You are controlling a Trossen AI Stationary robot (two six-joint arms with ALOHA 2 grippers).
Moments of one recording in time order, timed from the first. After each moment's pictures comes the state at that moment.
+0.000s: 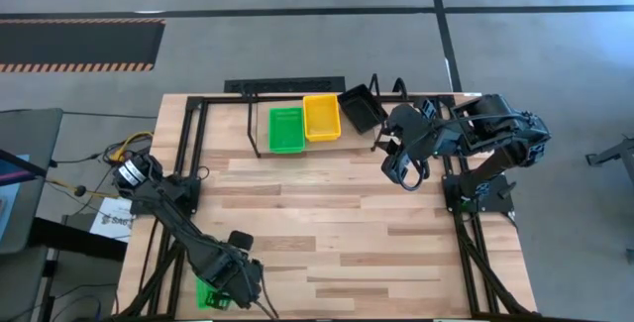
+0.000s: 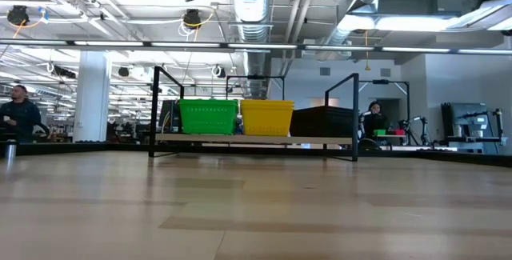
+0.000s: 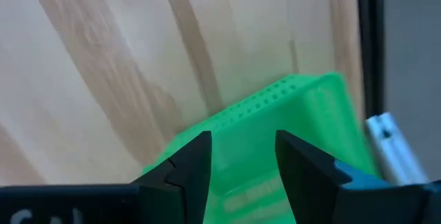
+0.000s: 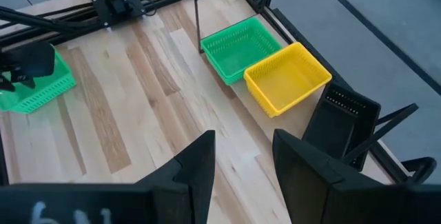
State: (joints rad) left arm -0.77 1.77 1.41 -1.17 0.08 -0.51; right arm 0.26 1.59 2.25 -1.56 0.55 0.59
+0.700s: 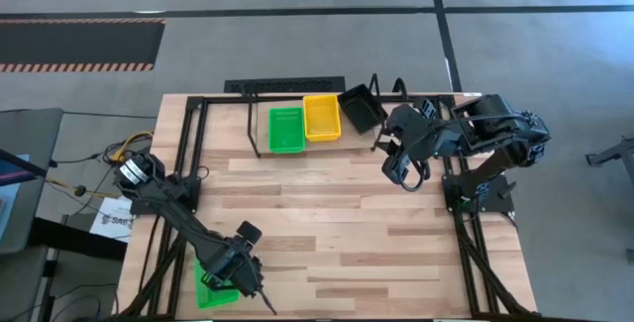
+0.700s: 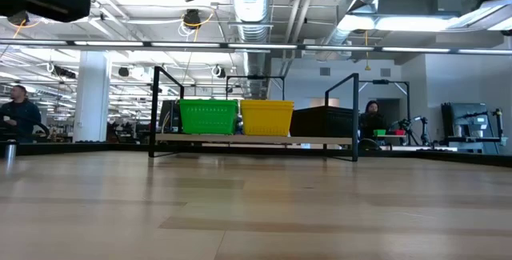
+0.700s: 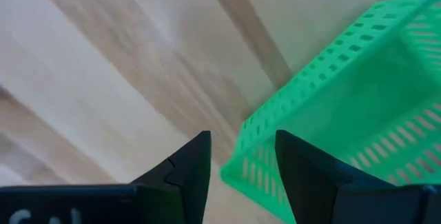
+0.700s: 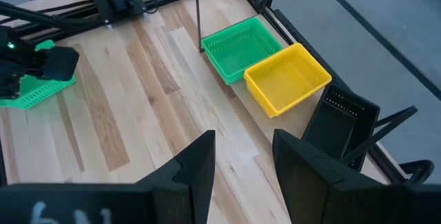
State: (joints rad) left arm -0.74 1.77 1.30 -1.20 -0.01 -0.13; right arm 0.26 1.59 2.25 -1.56 0.55 0.57
